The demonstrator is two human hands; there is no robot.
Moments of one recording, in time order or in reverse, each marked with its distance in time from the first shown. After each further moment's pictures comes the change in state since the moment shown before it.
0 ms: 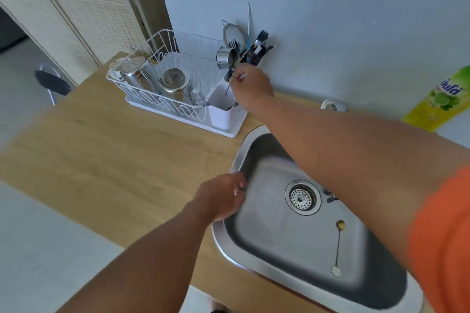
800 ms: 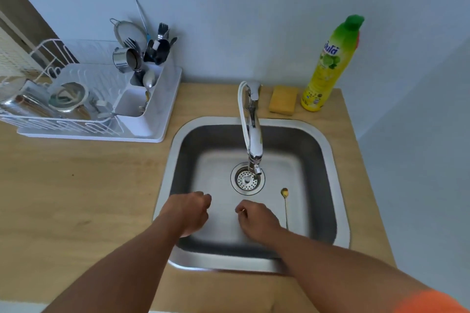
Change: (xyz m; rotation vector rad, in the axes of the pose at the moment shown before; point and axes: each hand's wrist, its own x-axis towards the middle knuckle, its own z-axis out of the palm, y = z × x) left_hand 0.019 0.039 0.056 0.633 -0.351 0.275; right_hand -0.266 0.254 -0.002 -0.173 -0.307 0.439
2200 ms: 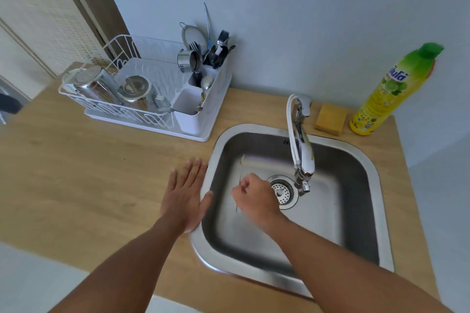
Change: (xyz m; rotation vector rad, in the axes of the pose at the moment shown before) left_hand -0.034 -0.079 0.030 -0.166 0.330 -0.319; right_hand 0.025 -0.129 -0.011 0.140 0.201 -0.080
